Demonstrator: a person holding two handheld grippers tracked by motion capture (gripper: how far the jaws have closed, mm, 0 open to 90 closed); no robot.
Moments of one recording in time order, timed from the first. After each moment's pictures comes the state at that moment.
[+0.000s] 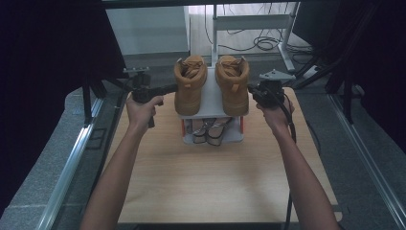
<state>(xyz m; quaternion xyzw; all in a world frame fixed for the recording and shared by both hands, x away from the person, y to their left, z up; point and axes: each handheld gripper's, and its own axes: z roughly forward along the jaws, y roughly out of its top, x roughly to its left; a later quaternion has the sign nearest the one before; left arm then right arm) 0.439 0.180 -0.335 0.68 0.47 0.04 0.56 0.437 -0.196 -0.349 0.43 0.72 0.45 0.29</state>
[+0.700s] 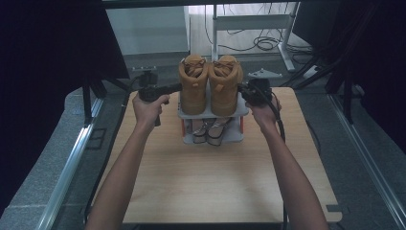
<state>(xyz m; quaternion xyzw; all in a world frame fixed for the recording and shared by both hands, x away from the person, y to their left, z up) 0.447 0.169 -0.340 0.68 0.49 0.05 0.54 0.452 -0.164 -0.359 0.43 0.72 0.47 0.27</state>
